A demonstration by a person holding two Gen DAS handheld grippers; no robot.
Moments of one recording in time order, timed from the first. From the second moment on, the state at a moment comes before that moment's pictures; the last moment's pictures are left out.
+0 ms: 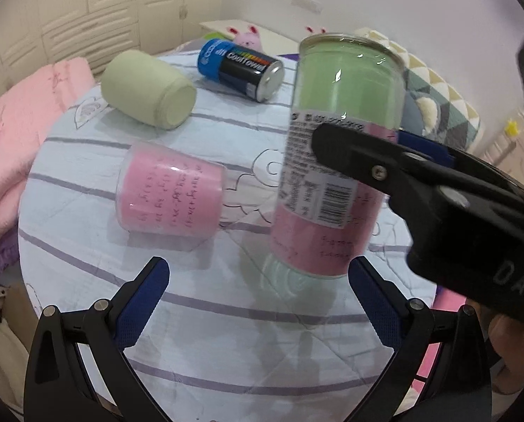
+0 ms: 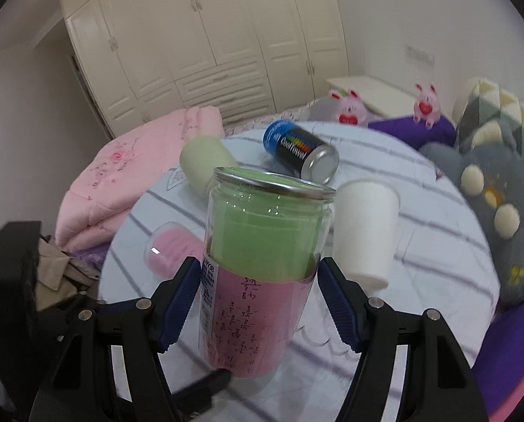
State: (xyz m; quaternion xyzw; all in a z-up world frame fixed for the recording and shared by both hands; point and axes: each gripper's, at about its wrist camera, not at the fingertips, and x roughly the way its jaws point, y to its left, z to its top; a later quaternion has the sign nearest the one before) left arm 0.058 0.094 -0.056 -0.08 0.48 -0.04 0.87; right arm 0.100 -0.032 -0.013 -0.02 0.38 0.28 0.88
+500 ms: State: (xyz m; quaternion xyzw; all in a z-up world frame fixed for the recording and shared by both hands) left arm 0.065 0.094 -0.075 -0.08 0.50 -0.02 0.86; right arm 0.084 -0.025 -0.027 -0.07 0.32 0.28 0.90
